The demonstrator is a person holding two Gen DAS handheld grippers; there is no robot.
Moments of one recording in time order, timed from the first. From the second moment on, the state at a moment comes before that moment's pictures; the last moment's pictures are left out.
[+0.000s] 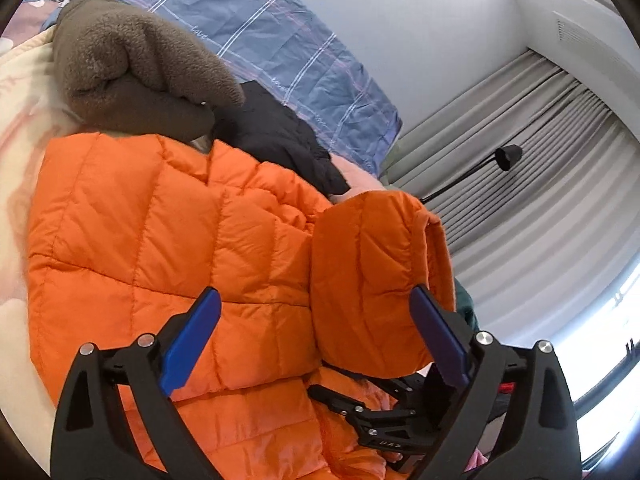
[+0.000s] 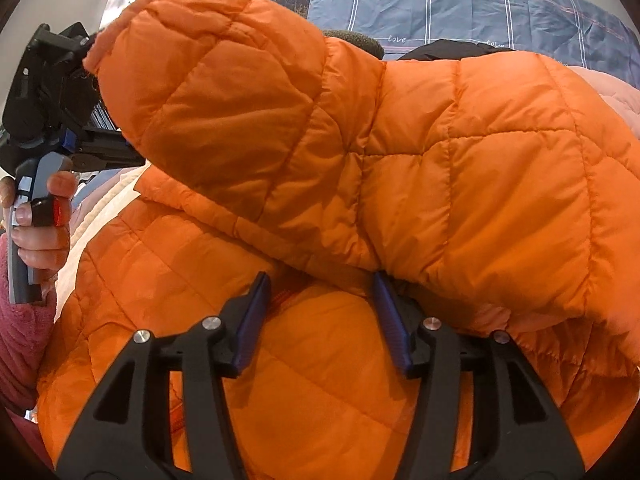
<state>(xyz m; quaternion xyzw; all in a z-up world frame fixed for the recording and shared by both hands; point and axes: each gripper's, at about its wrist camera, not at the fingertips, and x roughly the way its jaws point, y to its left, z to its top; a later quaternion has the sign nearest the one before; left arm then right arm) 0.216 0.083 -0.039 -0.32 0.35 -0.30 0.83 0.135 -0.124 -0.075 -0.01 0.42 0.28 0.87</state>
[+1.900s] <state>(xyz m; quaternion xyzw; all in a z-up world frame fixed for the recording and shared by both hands) 0.196 0.086 -0.014 -0.09 0.33 -0.15 0.93 0.148 -0.196 -0.050 0.02 0.40 0.10 0.91</state>
